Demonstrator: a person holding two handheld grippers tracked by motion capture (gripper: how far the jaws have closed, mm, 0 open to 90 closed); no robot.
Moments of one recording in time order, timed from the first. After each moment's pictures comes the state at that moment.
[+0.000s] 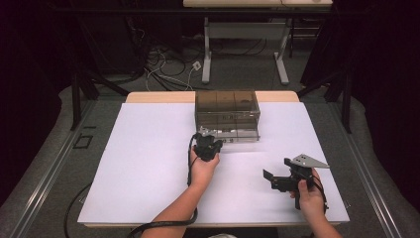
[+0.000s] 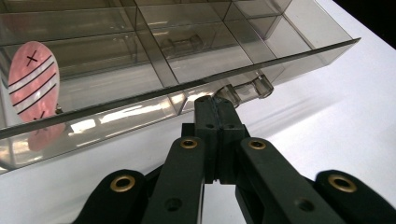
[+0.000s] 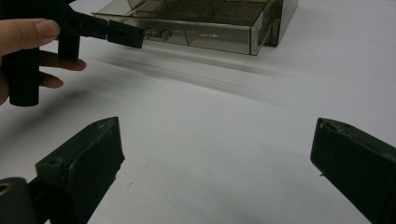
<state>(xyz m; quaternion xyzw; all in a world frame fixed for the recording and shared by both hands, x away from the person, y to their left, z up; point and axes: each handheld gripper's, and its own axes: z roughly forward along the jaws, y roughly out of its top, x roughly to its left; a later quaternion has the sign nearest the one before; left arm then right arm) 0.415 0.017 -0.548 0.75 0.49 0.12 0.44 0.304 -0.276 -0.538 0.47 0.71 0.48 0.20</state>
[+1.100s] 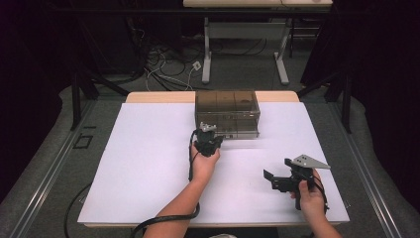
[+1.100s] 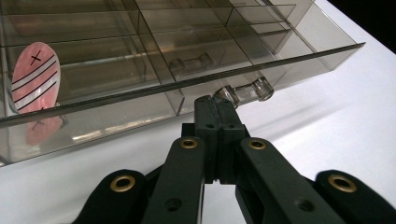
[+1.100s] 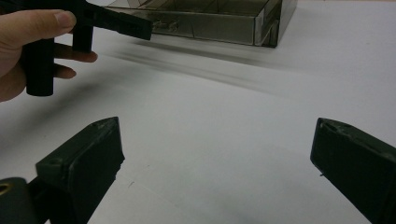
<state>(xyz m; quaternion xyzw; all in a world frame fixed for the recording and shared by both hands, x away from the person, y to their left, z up) 0.431 0.015 -0.545 0.74 0.50 0.13 0.44 0.302 -0.277 -0.538 0.47 0.71 0.48 0.20</state>
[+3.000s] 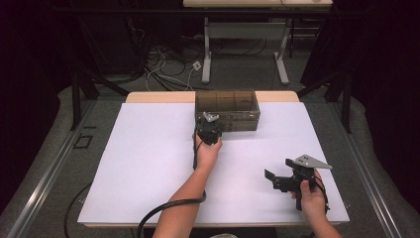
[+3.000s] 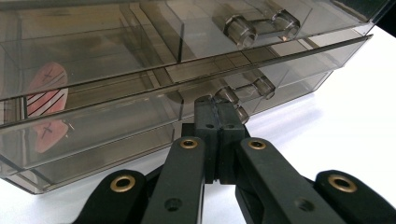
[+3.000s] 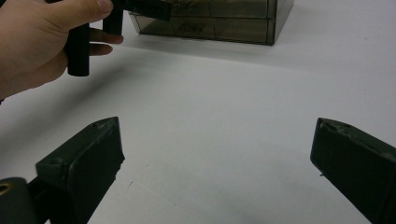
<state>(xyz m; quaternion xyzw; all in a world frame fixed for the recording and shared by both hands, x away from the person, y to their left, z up) 0.470 0.005 -0.545 0.74 0.49 0.18 0.43 0.302 -0.281 -0.538 0.48 0.71 0.48 0.20</state>
